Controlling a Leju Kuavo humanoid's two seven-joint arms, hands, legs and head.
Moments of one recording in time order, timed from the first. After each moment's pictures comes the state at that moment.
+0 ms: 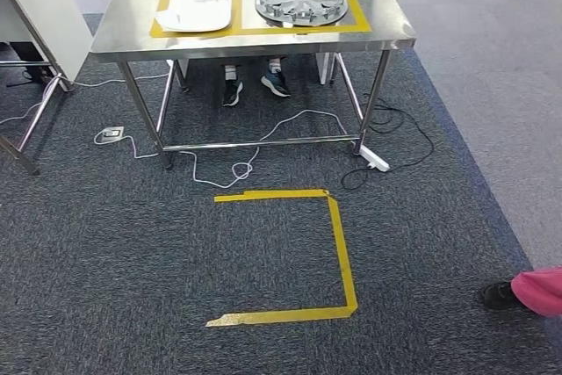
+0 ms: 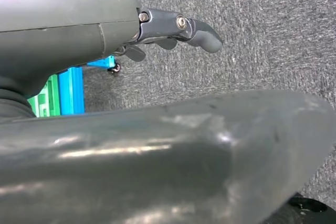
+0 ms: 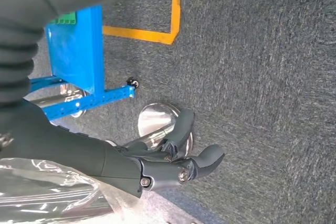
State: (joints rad) left arm 0.59 -0.37 0.35 -1.34 -0.67 -0.09 0.22; right arm 0.41 0.35 -0.66 -1.30 1.02 0.18 0.21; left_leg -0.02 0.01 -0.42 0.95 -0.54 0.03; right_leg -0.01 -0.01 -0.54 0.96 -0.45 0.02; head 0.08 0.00
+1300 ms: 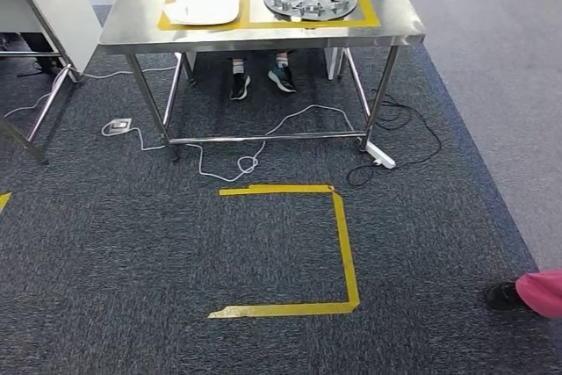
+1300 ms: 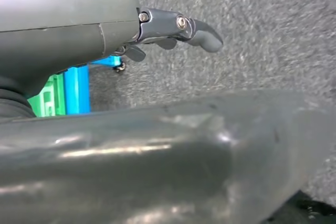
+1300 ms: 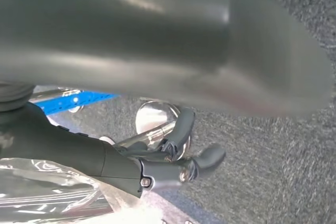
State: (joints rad) left arm 0.57 -0.37 0.37 -1.31 -0.70 -0.10 0.19; right arm 0.41 0.35 -0.66 -1.30 1.02 0.18 0.19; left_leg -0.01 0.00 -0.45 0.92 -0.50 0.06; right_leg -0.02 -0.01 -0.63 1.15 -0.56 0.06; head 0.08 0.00
